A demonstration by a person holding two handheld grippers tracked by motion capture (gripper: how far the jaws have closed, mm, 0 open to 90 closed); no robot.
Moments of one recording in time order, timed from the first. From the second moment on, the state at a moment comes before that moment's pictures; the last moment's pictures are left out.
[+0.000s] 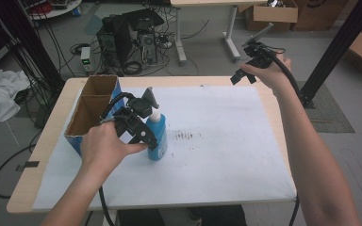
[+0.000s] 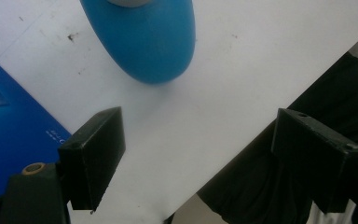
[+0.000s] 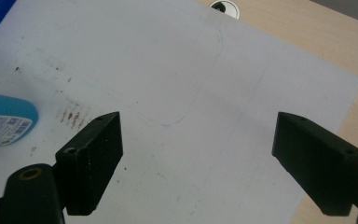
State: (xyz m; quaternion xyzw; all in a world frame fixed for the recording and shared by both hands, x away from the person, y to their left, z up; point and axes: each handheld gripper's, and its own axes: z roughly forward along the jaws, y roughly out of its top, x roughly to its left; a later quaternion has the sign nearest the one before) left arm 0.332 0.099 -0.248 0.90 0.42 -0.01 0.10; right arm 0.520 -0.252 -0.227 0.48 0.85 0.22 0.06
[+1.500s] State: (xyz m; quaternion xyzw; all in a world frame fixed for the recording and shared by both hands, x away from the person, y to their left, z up) left arm 0.328 0.102 -0.240 0.90 0.42 -0.01 0.12; right arm 0.515 -0.251 -0.223 0.47 0.85 0.22 0.06
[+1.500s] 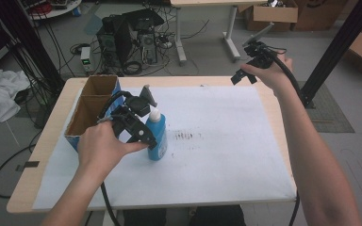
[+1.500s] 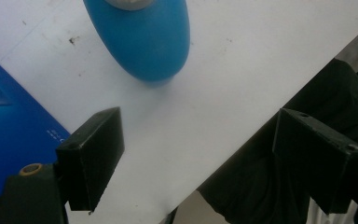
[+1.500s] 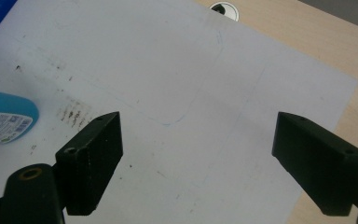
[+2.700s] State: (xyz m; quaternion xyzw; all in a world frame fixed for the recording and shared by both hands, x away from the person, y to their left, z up) left arm 0.331 0.103 -0.236 0.89 0.44 -0.01 0.12; right arm 0.514 -0.249 -0.224 0.47 0.85 0.22 0.07
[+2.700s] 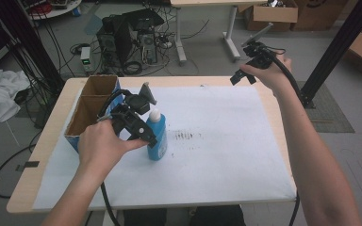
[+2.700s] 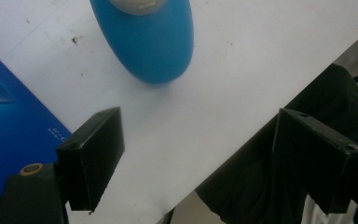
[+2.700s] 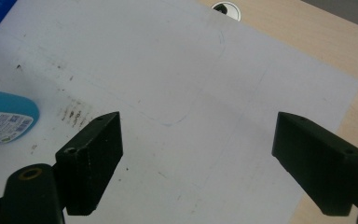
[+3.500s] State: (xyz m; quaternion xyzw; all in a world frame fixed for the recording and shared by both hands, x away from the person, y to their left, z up) left arm 0.344 0.094 -0.231 0.87 0.47 -0.01 0.13; right arm 0.513 -0.252 -0.223 0.47 0.85 0.23 0.07
